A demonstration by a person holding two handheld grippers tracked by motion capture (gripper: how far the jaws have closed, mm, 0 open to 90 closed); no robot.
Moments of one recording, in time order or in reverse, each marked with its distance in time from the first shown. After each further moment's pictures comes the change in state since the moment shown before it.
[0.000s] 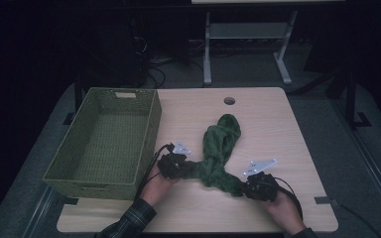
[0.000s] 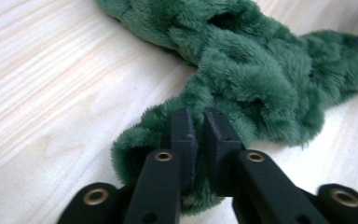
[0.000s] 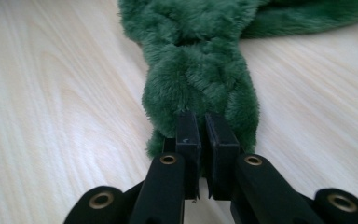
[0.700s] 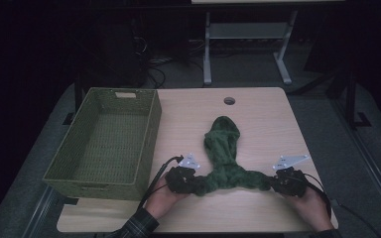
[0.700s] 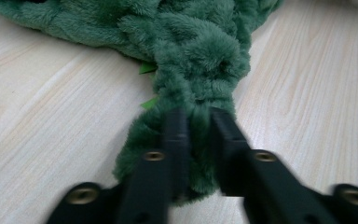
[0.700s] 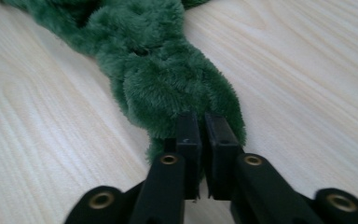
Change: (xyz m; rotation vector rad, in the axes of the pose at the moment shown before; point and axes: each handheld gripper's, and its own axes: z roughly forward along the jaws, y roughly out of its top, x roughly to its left) left arm -0.039 -0.007 0.002 -0.025 -0.181 0.041; right arm -0.049 -0.036 -0.042 0.006 -0.114 0.061
